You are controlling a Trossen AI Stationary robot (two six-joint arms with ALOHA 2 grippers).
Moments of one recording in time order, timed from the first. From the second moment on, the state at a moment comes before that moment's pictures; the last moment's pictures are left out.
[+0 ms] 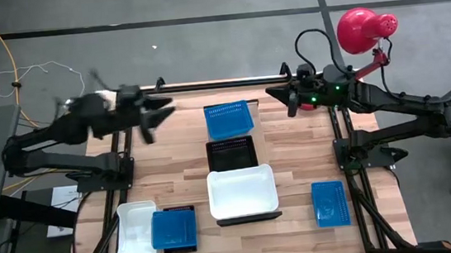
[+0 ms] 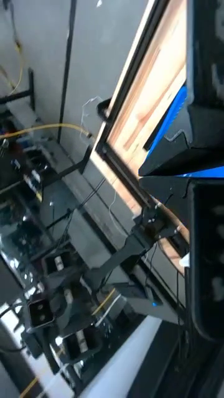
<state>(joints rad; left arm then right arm) 0.23 0.78 1.04 -0.29 -0.17 -0.34 -0.26 0.97 1.00 -0.15 0.04 0.54</state>
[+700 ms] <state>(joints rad) 0.13 0.59 0.98 -0.22 -0.20 -0.27 -0.20 0.98 1.10 -0.17 -0.20 0.51</state>
